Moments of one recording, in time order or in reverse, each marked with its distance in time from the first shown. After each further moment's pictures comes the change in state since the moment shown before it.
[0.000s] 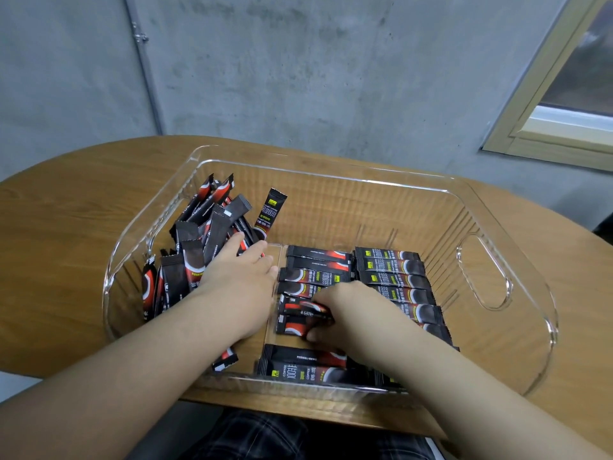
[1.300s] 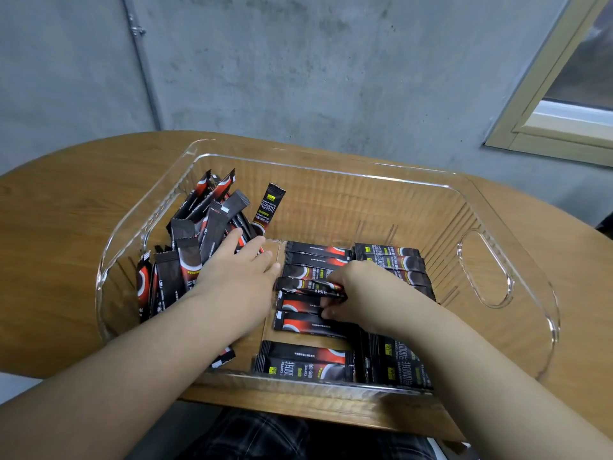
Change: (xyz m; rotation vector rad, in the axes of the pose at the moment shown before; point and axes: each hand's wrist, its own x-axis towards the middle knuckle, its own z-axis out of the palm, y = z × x) left_hand 0.001 -0.002 0.004 -0.024 0.043 0.008; right_hand 0.017 0.022 -0.013 0.061 -0.038 0.022
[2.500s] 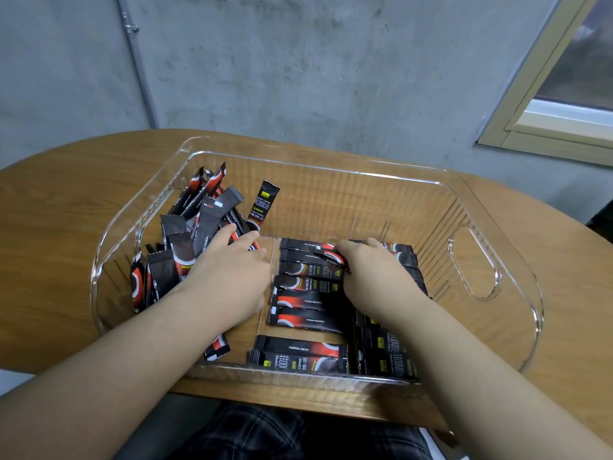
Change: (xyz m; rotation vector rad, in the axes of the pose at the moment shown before) left_hand 0.003 -0.003 0.003 -0.124 0.145 -0.007; right_hand 0.010 0.018 0.012 -0.034 0.359 0.077
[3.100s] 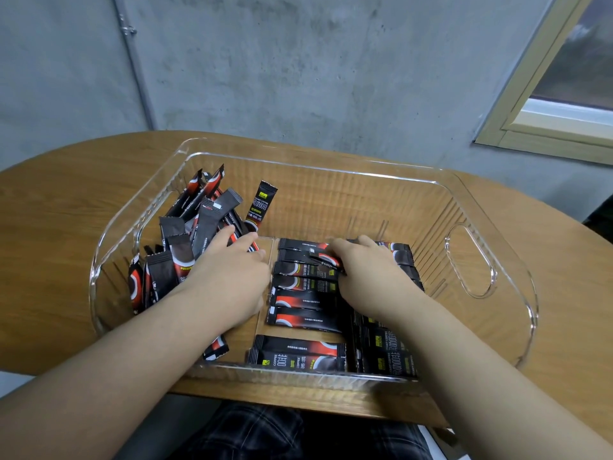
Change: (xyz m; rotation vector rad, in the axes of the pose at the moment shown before) left_hand 0.002 0.000 0.001 -0.005 -0.021 0.005; right_hand -0.001 -0.004 -0.003 -0.075 -0.012 -0.078
